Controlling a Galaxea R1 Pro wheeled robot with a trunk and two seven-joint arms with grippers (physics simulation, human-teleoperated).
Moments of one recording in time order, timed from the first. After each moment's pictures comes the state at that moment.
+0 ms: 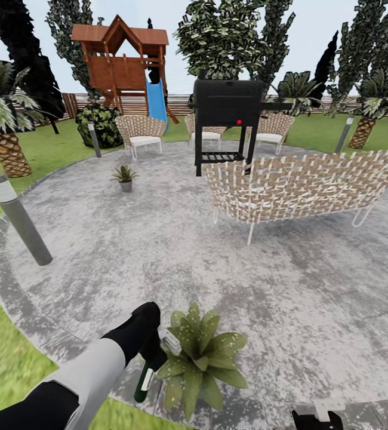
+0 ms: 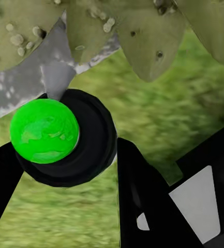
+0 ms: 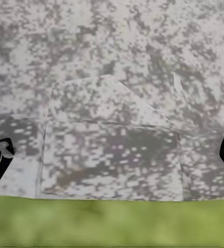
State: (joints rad) left arm -0.83 -0.14 -0.33 -0.45 -0.82 1.00 -0.91; right arm -0.41 -0.12 -0.95 -0.18 0.90 -0.36 0.16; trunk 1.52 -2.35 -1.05
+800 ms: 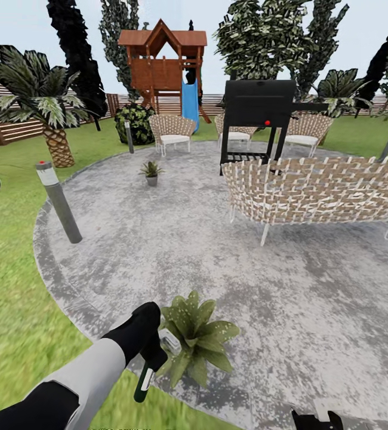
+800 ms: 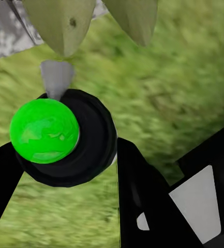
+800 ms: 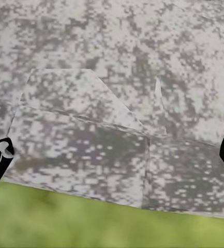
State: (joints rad) left arm -0.83 -0.14 -0.33 -0.45 -0.82 1.00 -0.91; right arm -0.41 -0.12 -0.95 -0.18 0.90 -0.36 0.16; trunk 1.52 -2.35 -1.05
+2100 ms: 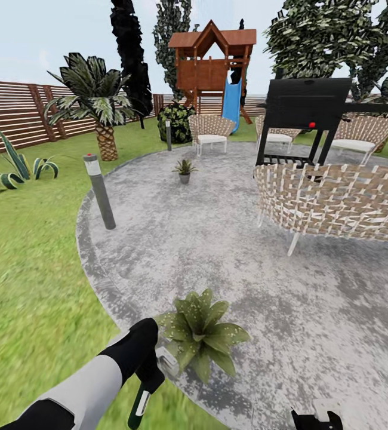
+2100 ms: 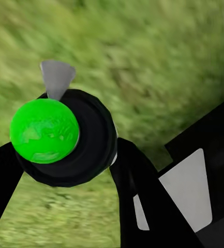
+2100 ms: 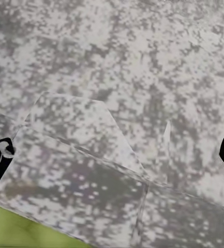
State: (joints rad) left arm -0.76 -0.13 -0.33 -0.44 -0.82 1.00 -0.91; right arm -0.41 -0.12 -0.95 -0.18 0.90 -0.36 0.16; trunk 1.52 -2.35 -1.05
